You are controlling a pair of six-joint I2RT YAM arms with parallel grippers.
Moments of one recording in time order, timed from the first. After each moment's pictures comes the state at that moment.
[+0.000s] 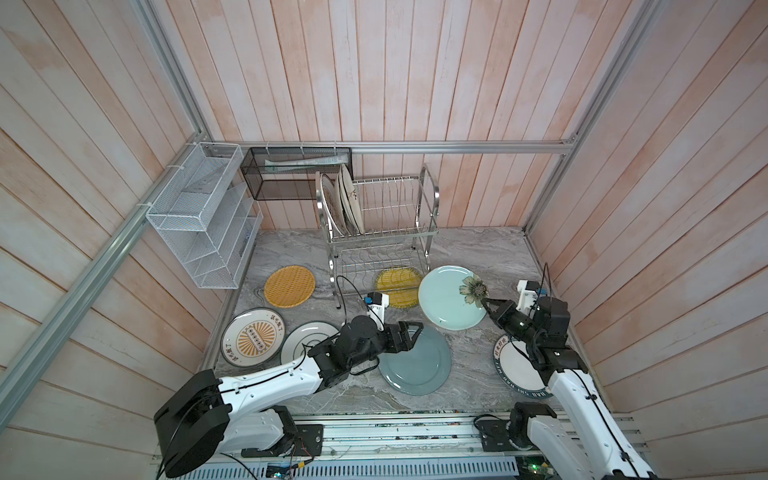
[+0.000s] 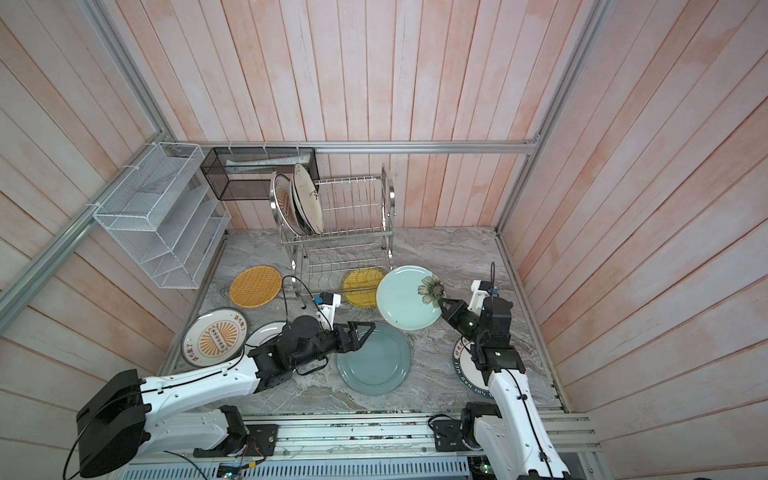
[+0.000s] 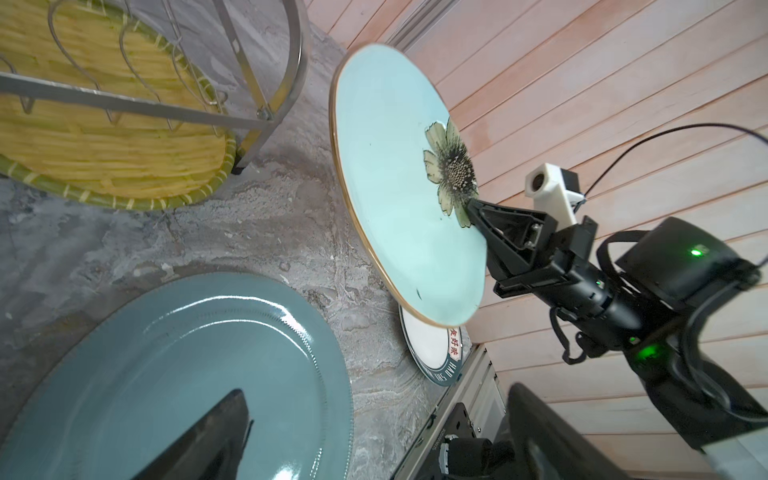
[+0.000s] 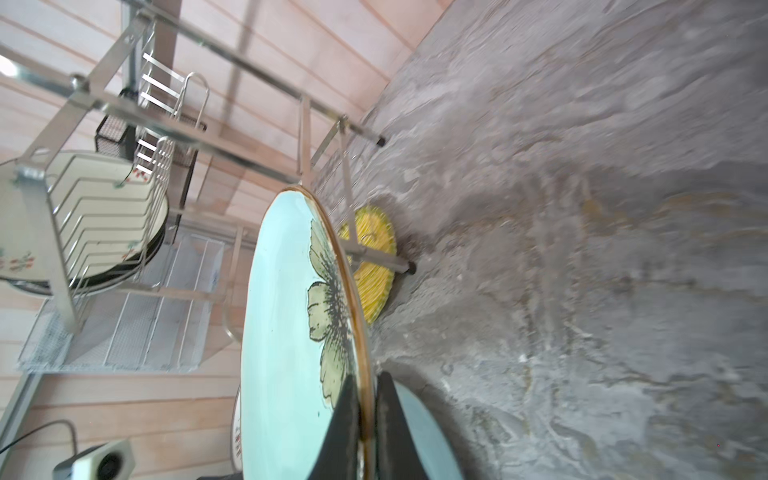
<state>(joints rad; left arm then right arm) -0.97 1.25 0.62 0.30 0.00 -0.92 0.02 0.79 0.48 -0.11 -0.52 0.85</state>
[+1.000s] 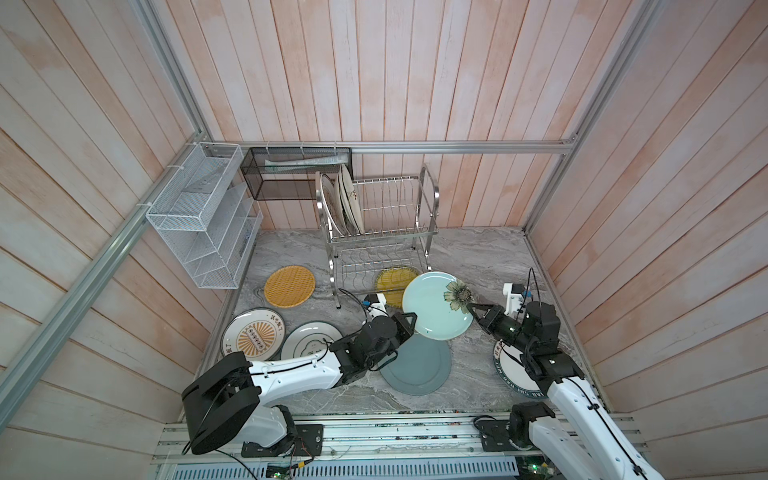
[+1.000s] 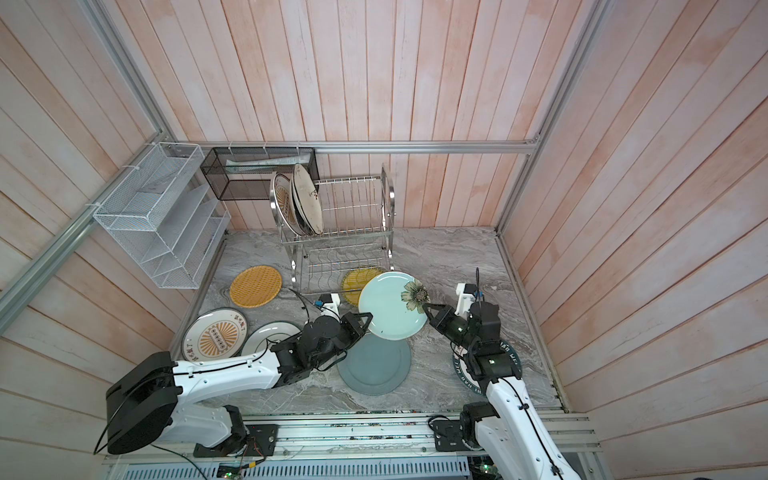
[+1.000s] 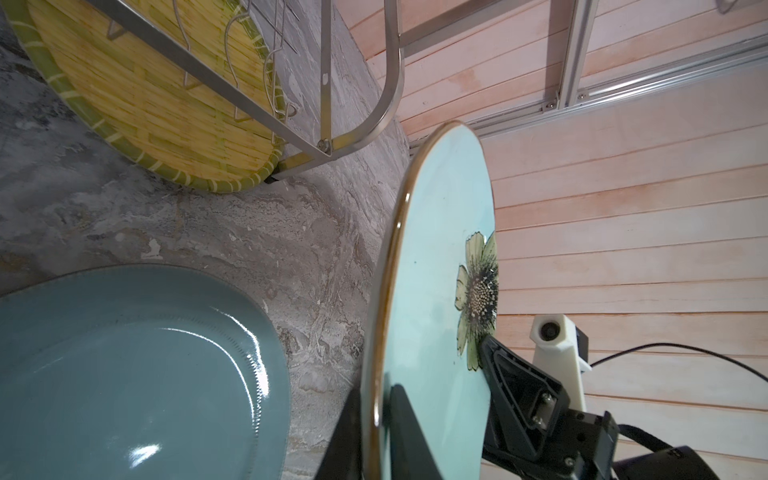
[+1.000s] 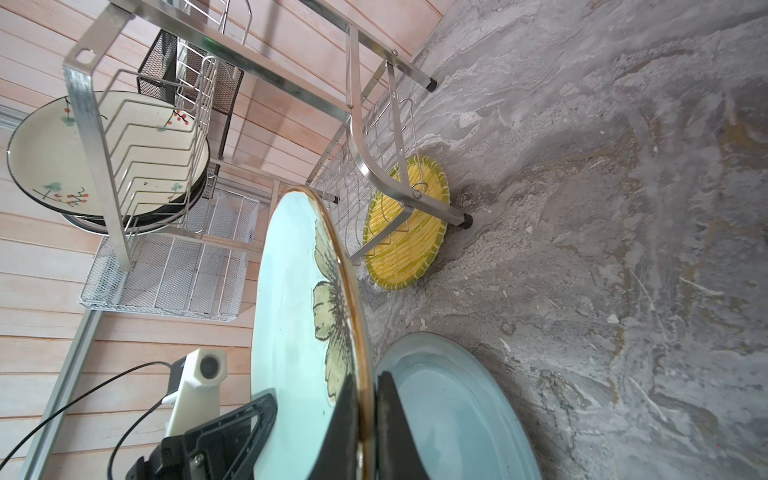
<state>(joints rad) -1.03 1.40 0.70 0.38 -0.25 -1.34 0.16 0.72 0.46 -0.10 -0.49 0.93</state>
